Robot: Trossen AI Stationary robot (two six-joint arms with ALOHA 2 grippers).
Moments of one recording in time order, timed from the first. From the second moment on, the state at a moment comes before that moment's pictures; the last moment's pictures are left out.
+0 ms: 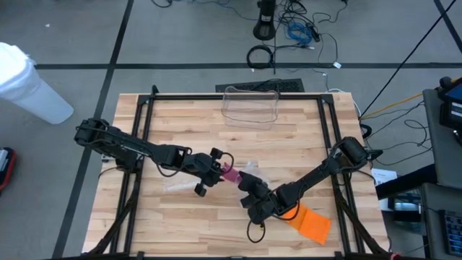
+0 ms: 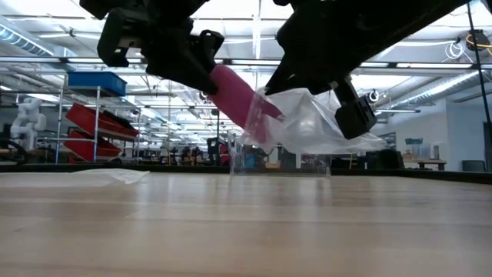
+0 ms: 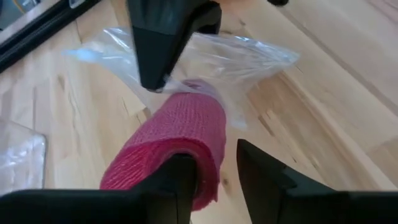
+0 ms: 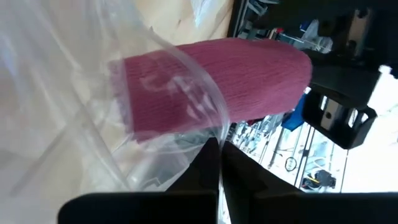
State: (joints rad) left arm -0.19 1.49 0.89 -0.10 -0.04 0.43; right arm 0.51 1.94 1.14 -0.06 1.21 -1.05
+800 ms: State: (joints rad) left arm -0.18 1.45 0.89 0.03 0.03 0.33; right arm 0.56 1.94 1.14 -0.19 1.41 -0.95
